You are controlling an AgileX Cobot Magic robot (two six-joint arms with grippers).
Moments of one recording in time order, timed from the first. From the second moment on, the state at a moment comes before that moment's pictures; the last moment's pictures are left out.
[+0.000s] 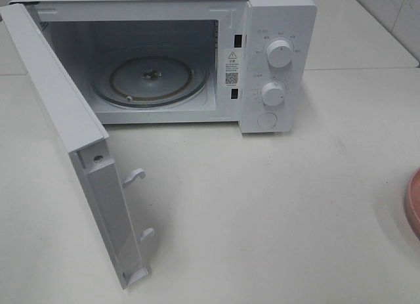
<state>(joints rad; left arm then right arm) 0.06 -0.01 -0.50 -0.04 1.04 0.02 0.14 0.06 -0.51 -0.07 1.00 0.02</state>
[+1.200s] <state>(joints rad) 0.06 -0.01 -0.50 -0.04 1.04 0.02 0.09 0.00 -0.51 -0.05 1.01 0.00</state>
